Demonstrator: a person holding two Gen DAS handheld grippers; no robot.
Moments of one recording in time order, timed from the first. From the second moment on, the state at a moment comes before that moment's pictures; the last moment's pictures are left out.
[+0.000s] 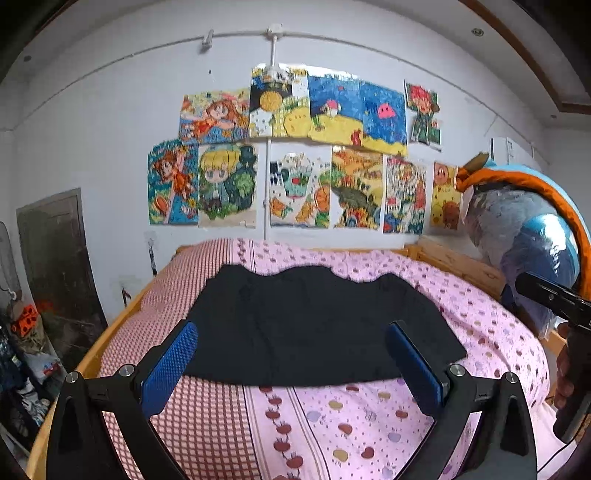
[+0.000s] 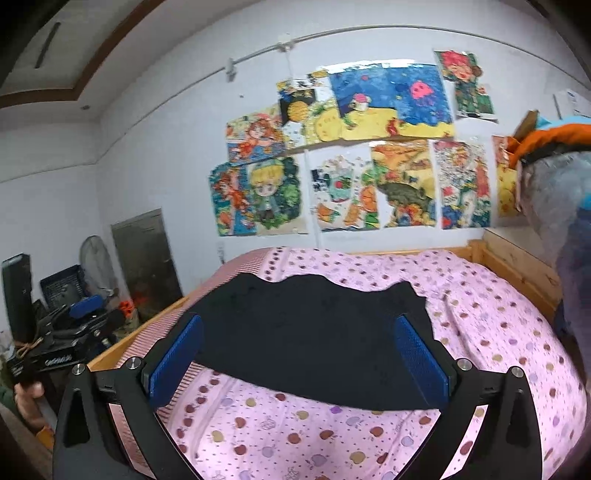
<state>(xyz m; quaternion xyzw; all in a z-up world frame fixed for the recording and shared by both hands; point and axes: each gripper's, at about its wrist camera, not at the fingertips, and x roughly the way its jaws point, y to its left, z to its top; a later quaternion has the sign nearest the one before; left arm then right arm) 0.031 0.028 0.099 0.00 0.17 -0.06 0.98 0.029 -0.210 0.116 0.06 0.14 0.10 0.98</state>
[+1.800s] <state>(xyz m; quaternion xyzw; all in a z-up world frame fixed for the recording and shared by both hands) 0.031 0.023 0.035 0.05 0.19 -0.04 0.98 0.042 -0.176 0.046 0.01 0.21 0.09 0.97</state>
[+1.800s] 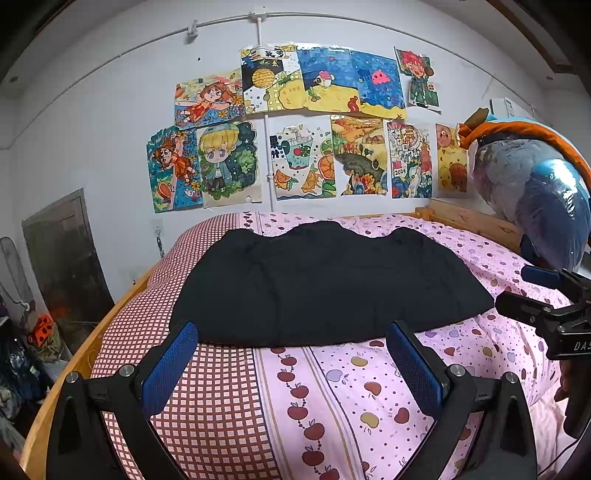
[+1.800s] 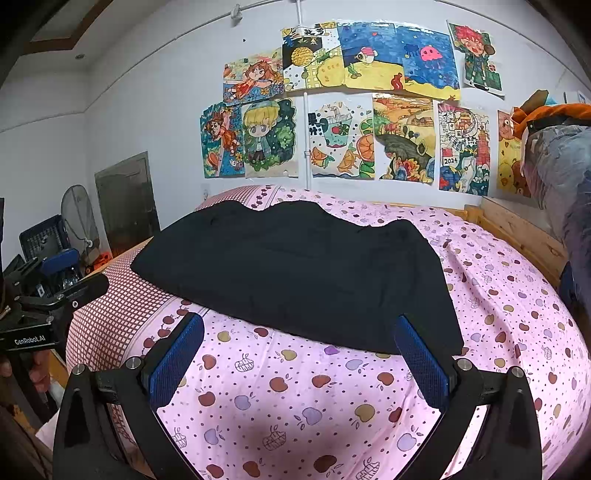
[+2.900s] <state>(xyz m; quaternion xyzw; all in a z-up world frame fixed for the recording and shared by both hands) 0.030 0.023 0.037 0.05 0.19 -0.04 0.98 0.046 -0.184 0.044 0.01 0.21 0.09 0.97</state>
